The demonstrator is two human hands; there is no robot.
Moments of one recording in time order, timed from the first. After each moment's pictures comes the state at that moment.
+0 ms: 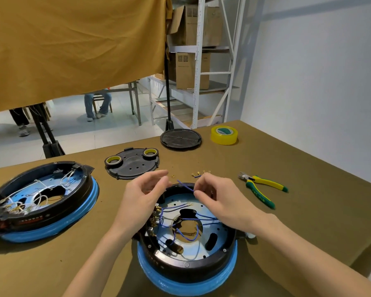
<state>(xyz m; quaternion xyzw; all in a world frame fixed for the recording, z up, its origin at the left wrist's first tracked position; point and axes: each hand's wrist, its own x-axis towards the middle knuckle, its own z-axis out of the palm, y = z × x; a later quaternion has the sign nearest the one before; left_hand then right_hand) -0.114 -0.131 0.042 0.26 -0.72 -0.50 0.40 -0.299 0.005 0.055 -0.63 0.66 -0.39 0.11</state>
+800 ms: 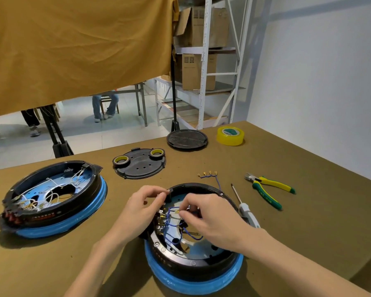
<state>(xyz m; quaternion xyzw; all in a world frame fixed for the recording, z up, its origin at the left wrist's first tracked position) -0.091 -0.153 0.012 0.30 -0.81 -0.41 0.29 -0.251 0.003 0.046 -0.66 0.68 -0.30 0.06</state>
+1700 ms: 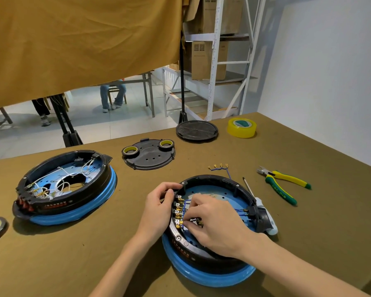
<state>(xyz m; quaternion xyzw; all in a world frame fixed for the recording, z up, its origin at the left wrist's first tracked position) -0.111 -0.139 -0.021 0.32 -0.71 -0.50 0.39 -0.232 -0.005 0.025 -0.70 0.68 -0.22 0.02</state>
